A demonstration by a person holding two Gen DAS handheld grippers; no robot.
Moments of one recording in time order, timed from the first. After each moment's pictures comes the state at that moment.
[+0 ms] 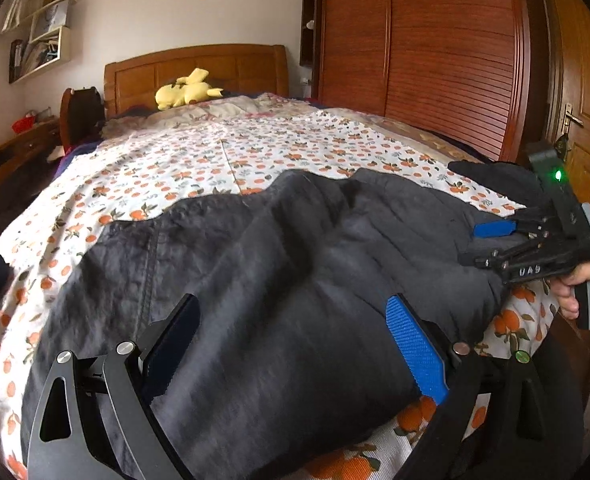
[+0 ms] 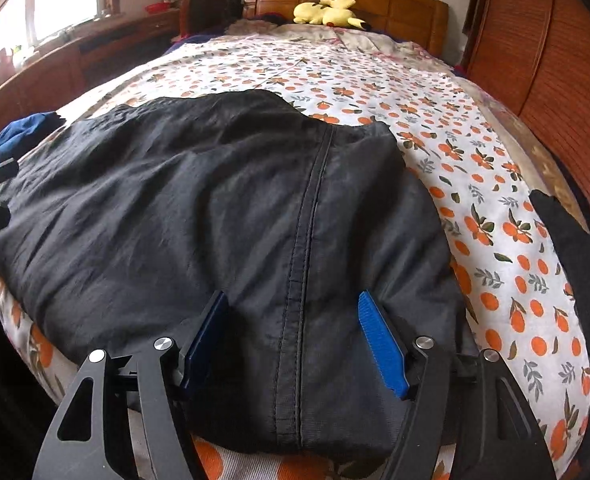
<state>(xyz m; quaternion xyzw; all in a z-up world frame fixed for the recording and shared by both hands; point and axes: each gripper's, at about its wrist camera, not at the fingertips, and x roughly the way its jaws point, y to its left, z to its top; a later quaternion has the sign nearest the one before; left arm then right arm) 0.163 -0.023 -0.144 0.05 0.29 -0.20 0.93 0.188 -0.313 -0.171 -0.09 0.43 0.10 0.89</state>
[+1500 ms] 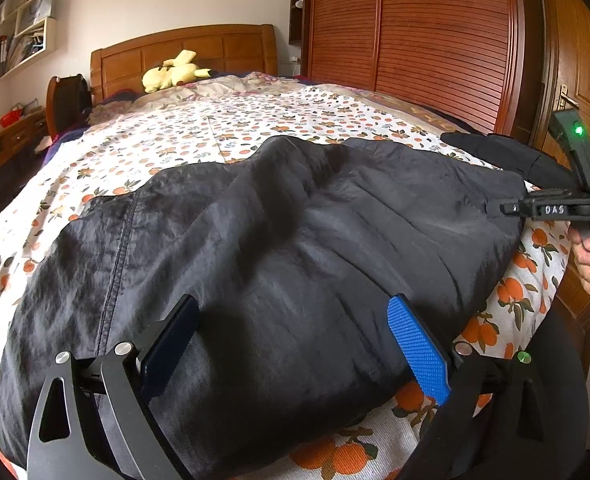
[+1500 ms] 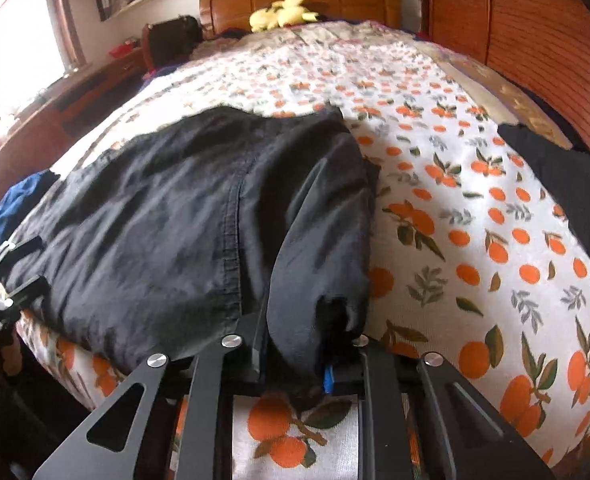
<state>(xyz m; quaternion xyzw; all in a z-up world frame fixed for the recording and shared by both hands) 0.162 -0.033 -0.171 0.06 0.32 -0.22 0.92 0.163 -0.363 -0.164 0.03 0.43 0.08 0.90</state>
